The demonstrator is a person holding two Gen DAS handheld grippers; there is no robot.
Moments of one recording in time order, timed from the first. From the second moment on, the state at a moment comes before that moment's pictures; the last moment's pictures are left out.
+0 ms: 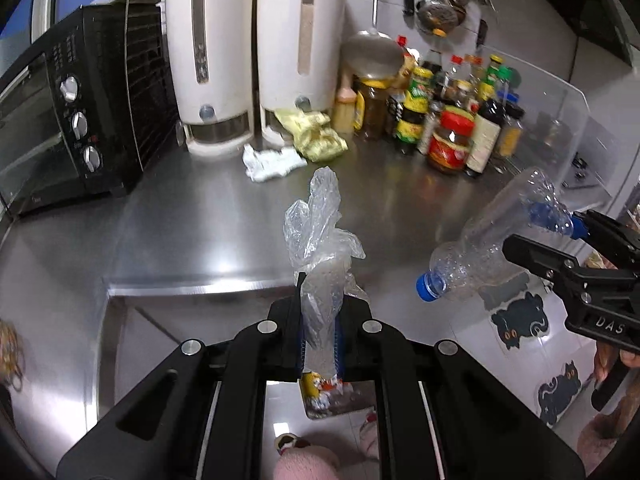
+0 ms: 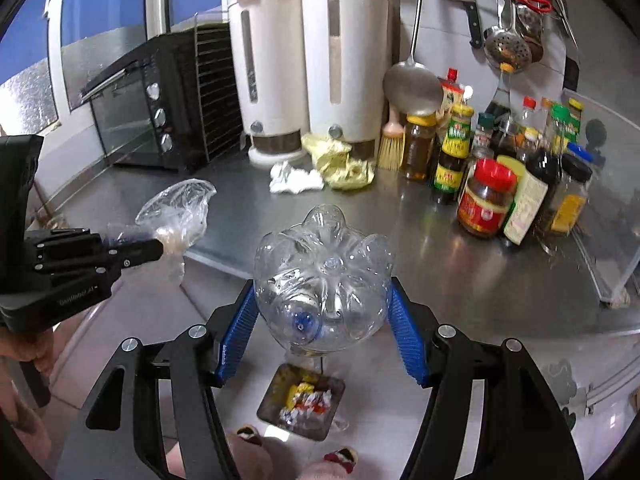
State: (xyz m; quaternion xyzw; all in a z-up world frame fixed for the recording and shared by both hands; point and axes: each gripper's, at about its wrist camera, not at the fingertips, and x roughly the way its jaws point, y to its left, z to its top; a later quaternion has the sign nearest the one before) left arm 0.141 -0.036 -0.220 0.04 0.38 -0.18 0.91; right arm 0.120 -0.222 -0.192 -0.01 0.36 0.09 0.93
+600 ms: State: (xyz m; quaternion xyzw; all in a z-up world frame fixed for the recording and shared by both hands) left arm 0.124 -0.041 -0.425 0.04 0.50 -0.18 0.84; right arm 0.103 -0.217 -0.377 0.05 0.46 0.07 0.89
